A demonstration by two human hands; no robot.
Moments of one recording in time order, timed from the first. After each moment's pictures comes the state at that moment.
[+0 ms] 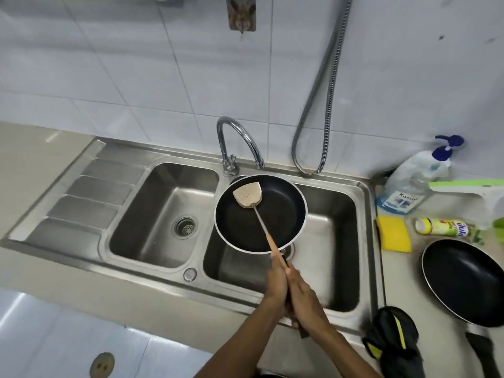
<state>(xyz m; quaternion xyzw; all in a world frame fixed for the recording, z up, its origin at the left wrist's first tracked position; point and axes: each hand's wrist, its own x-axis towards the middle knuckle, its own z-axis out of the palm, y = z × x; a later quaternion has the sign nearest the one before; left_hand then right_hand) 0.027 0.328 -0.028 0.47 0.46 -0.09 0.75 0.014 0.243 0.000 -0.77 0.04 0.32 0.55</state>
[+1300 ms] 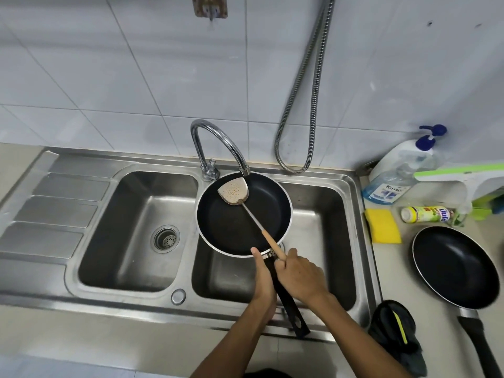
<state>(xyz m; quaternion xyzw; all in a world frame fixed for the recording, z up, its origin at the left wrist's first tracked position) 0.049 0.363 -0.027 0.40 0.42 -0.12 0.81 0.089 0.278 0.009 -0.95 -0.08 0.24 0.16</state>
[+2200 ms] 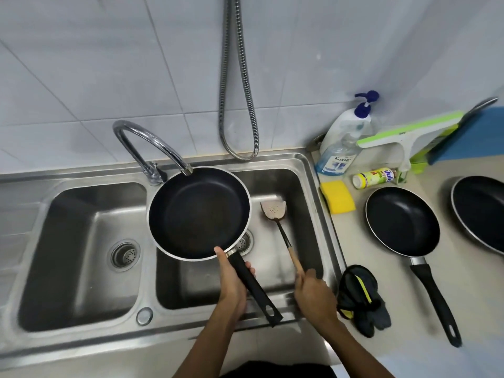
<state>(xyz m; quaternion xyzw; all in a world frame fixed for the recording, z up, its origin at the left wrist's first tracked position) 0.054 0.361 -0.035 0.37 0.46 -0.11 0.80 0.024 0.179 -0.037 -0.96 0.13 0.18 0.17</state>
